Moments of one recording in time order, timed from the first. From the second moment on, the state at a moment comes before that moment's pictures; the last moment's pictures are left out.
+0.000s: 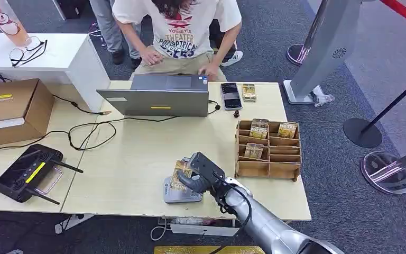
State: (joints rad) left arm -0.05 -0.07 0.12 -0.19 -0.22 0.23 -0.09; right arm -0.58 0.14 0.69 -0.50 -0.16 0.18 -0.45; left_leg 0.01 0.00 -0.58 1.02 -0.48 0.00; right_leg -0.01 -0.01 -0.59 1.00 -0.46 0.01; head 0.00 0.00
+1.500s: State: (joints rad) left arm -0.05 -0.08 0.12 -0.19 -0.23 0.23 -0.09; right arm -0.62 0.12 0.67 -0.38 -0.19 0.12 -0.42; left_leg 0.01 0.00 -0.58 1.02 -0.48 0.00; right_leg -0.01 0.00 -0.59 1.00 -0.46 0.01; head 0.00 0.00
